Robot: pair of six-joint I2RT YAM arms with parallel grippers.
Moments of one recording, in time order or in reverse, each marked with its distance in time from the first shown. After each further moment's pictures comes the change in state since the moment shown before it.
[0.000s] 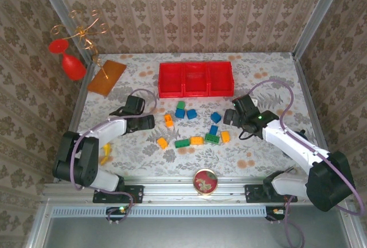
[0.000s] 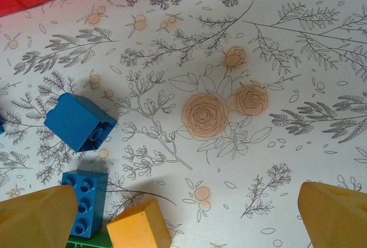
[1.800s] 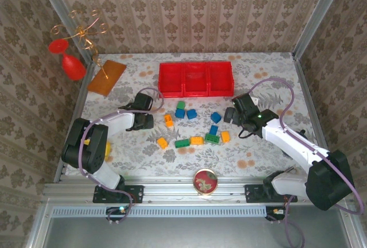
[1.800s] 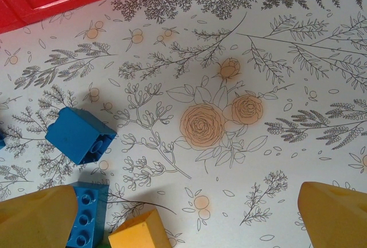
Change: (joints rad) left arm -0.057 0.140 0.089 -0.030 -0.050 -0.026; right arm 0.000 0.011 0.019 0.000 0.027 0.016
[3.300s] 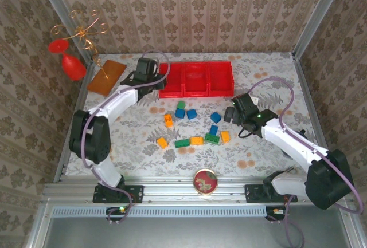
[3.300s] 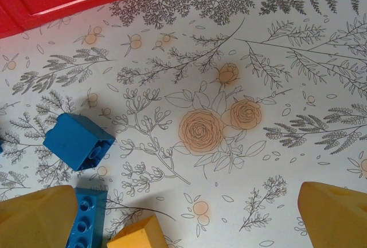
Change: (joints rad) left arm -0.013 0.147 0.519 0.101 0.103 0.051; right arm 0.000 0.012 0.000 0.015 0.014 -0.001
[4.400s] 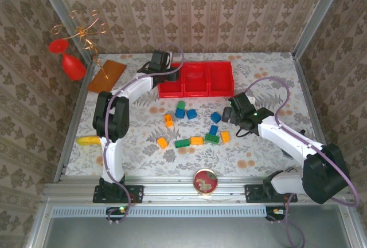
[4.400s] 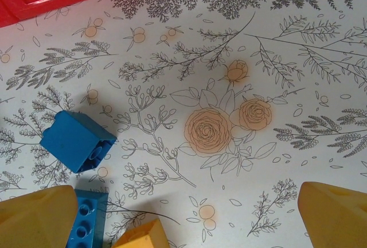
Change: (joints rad) left arm -0.024 0.338 0.315 0.003 0.048 0.086; right arm 0.013 0.051 0.015 0.012 0.000 0.000
